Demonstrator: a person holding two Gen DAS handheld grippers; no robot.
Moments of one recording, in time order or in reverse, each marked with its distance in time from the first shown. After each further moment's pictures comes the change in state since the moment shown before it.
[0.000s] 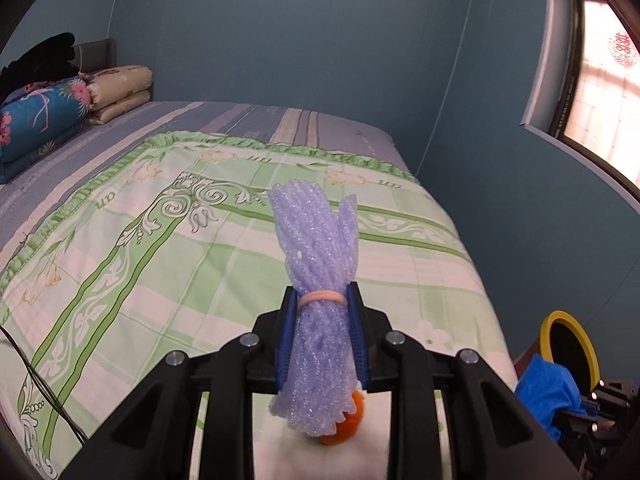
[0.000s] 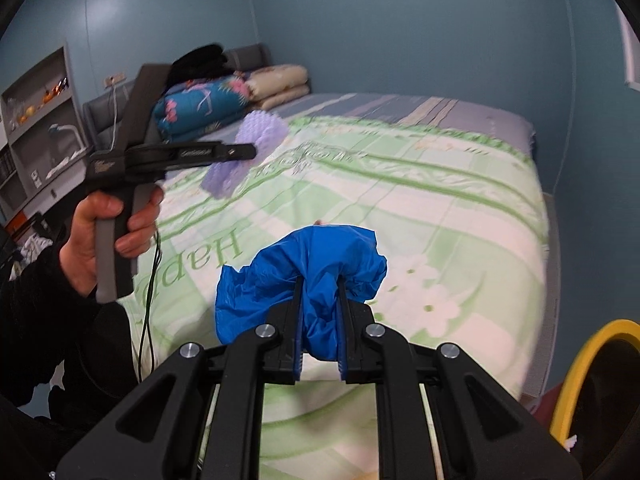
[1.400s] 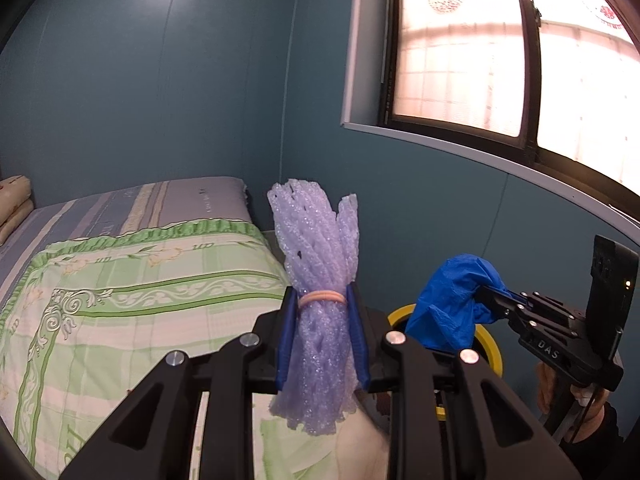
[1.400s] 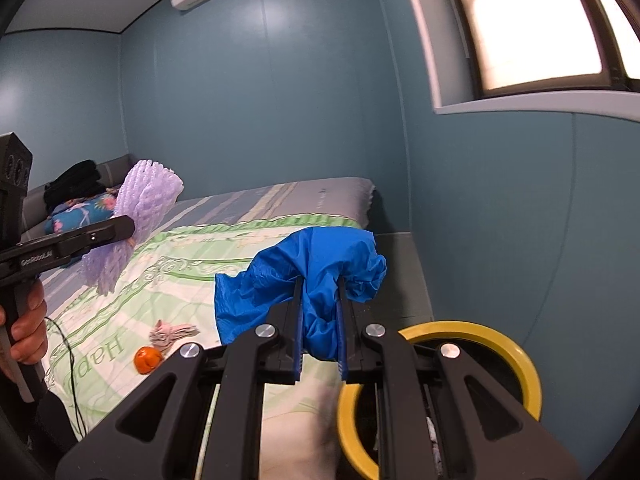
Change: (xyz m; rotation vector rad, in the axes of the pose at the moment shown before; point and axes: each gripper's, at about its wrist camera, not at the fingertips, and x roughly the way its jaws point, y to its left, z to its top) left arm -0.082 -0.259 -0.002 0.351 -0.124 -0.355; right arm -0.187 -0.132 -0.032 0.247 -0.337 -0.453
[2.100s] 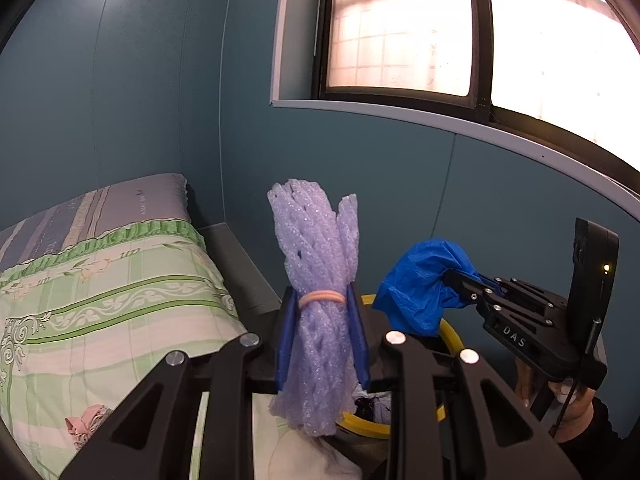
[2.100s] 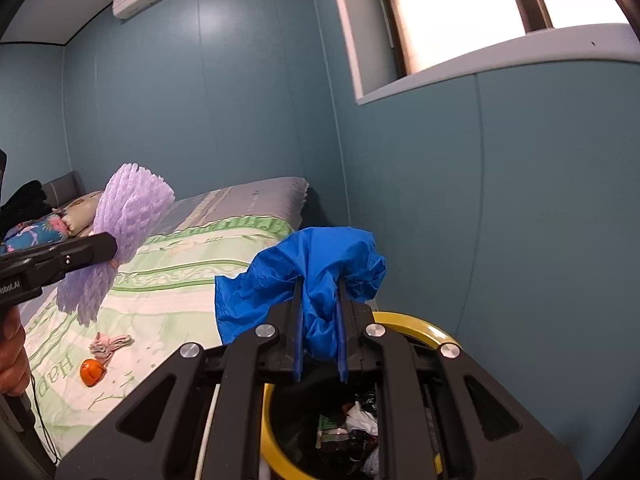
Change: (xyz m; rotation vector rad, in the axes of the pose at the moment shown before) left arm 0.071 -0.085 0.002 0.101 0.067 -0.156; right arm -0.002 -0.071 -0.017 0.089 -0.004 -0.203
